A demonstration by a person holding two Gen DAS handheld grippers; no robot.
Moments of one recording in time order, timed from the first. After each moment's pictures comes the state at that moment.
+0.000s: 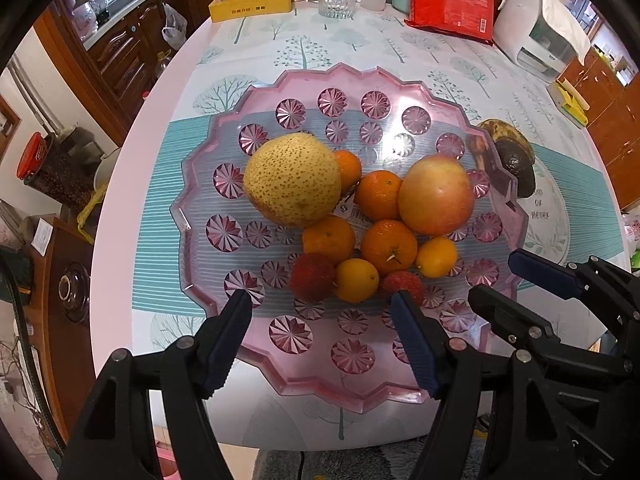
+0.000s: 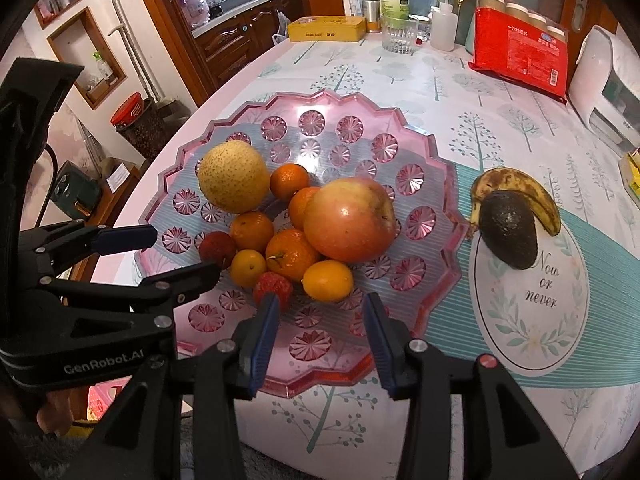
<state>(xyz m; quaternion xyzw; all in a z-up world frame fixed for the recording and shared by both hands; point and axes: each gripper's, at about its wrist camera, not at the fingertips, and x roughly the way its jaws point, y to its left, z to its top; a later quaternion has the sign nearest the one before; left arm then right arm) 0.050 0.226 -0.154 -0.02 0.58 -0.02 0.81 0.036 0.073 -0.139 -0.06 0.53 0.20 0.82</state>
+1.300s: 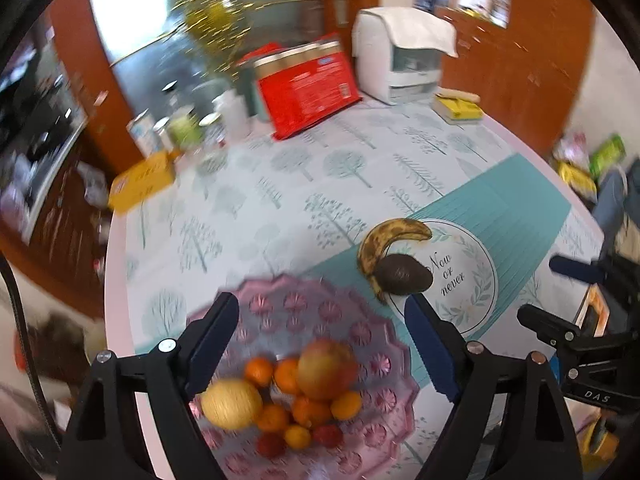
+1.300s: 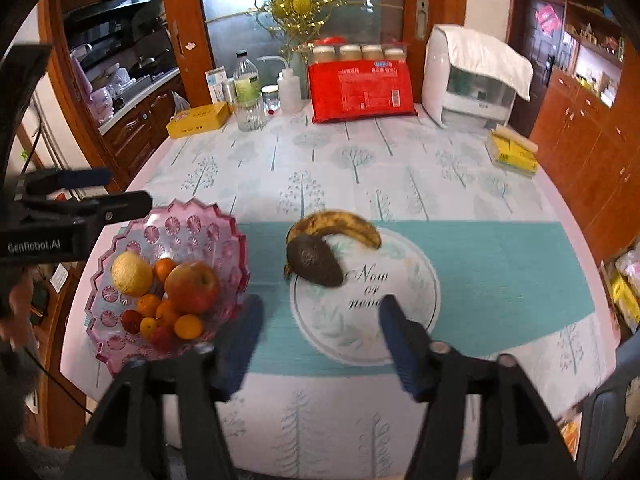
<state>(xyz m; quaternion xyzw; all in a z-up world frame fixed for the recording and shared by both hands) 0.126 0.106 -0.027 0.14 0.45 -0.20 0.86 0.023 -0.066 -0.053 -0.01 0.44 0.02 0.90</state>
